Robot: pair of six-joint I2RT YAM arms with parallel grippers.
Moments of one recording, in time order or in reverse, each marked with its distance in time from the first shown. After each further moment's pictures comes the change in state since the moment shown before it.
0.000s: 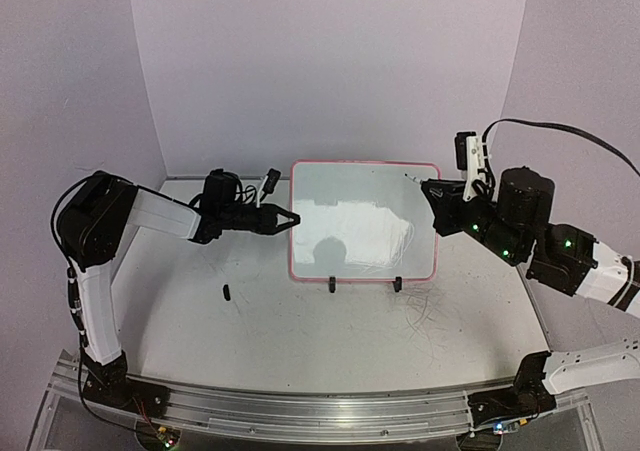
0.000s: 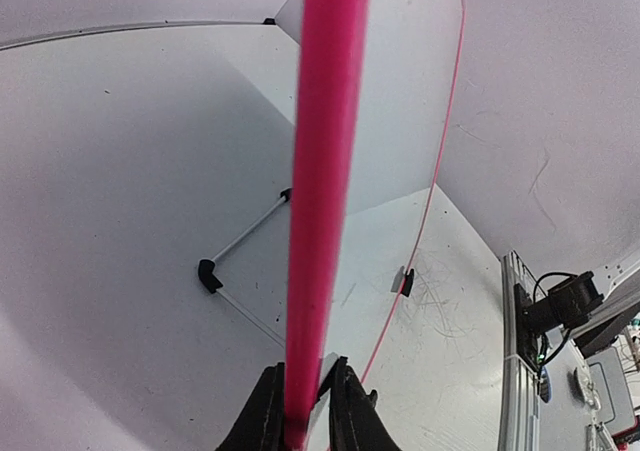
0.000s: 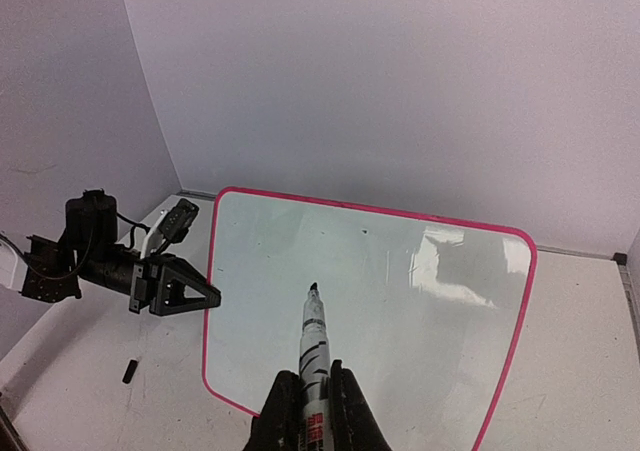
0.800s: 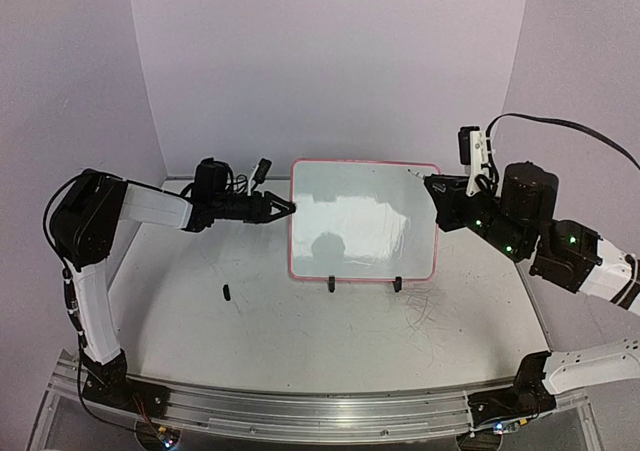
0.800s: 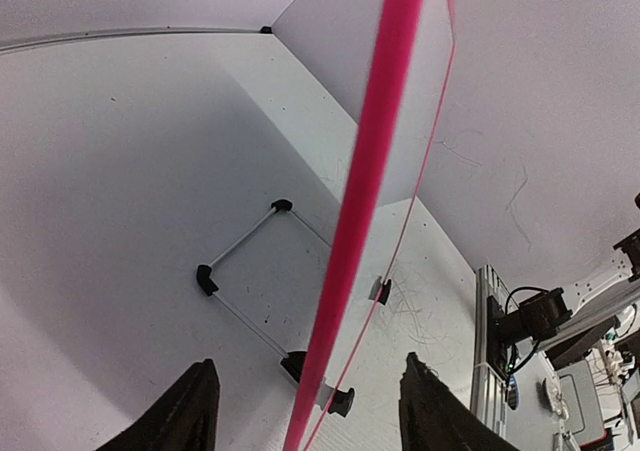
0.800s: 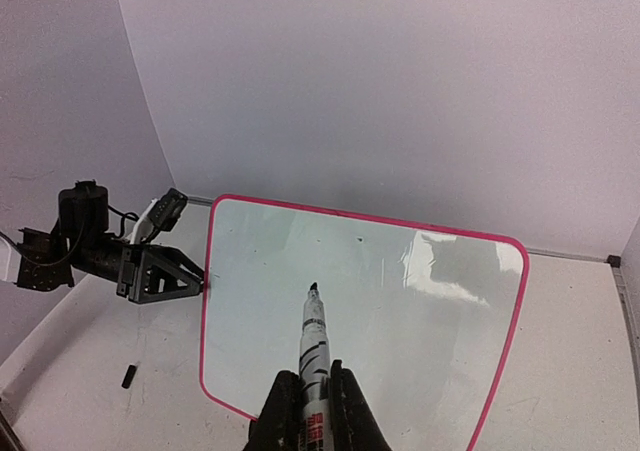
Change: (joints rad) left arm 0.049 -0.032 0.040 -0.075 0.070 -0.048; right arm 0.000 0.000 0.032 -0.028 0.015 -0.001
